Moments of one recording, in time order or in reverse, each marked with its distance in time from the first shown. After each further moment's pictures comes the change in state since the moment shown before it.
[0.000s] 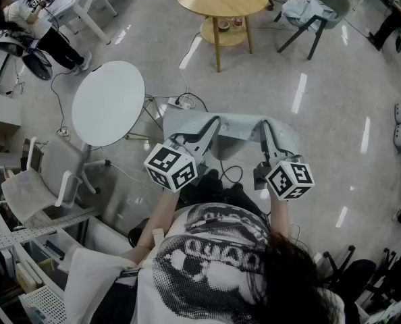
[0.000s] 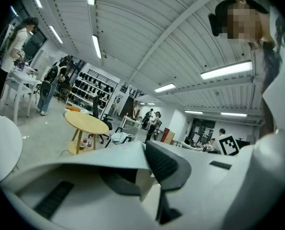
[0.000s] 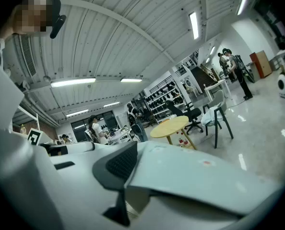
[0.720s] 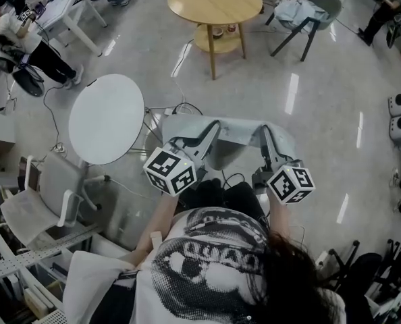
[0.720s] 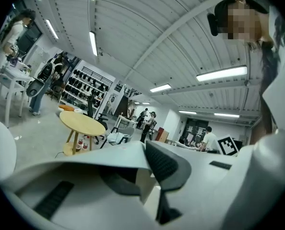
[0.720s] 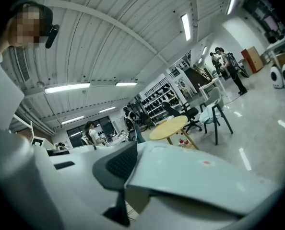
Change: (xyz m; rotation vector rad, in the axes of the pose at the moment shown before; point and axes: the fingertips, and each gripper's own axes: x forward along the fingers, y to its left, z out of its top) left arm 0.005 0.039 0.012 0.007 0.009 -0.079; right arm 0.031 0.012 -0.007 0.080 -0.048 -0.034
